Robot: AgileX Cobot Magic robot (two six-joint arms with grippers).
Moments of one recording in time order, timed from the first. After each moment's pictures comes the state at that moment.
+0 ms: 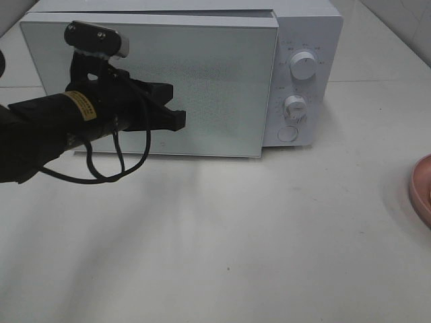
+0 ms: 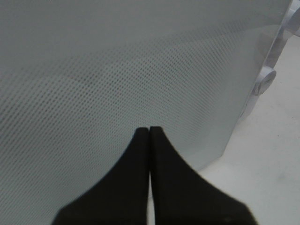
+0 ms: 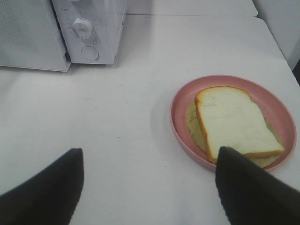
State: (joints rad) left arm -0.58 1.82 -0.78 0.09 -0.68 -0.14; right arm 0.10 0.00 -0.50 -0.06 1.00 0.05
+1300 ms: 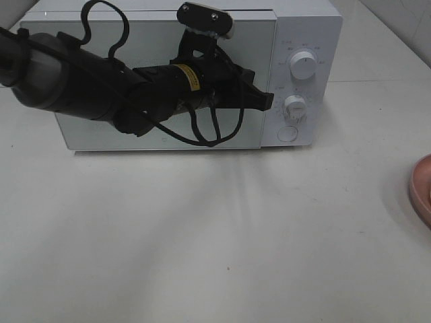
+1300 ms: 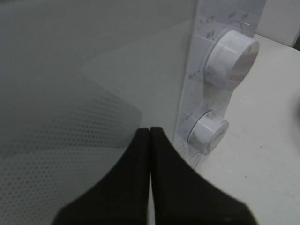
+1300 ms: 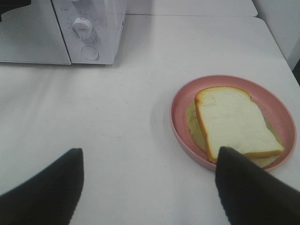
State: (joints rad) left arm -0.70 2.09 -1.28 0.10 -0.43 -0.13; right arm 0.10 0.00 -0.50 -0.06 1.00 0.05
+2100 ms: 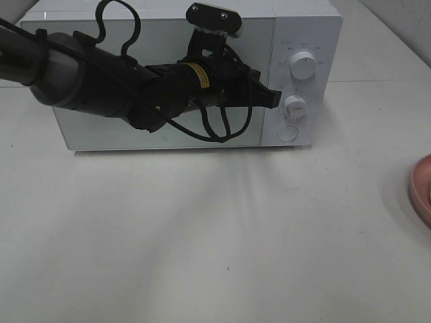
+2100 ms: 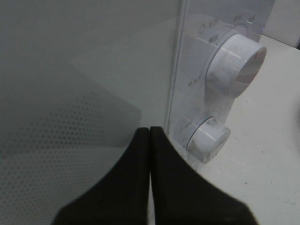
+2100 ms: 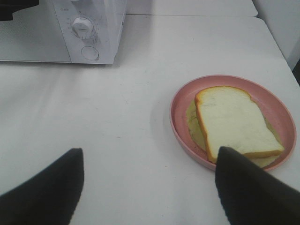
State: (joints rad) left arm -0.71 2.13 -1.34 0.06 -0.38 -0.12; right arm 0.10 0.00 -0.50 -0.06 1.00 0.05
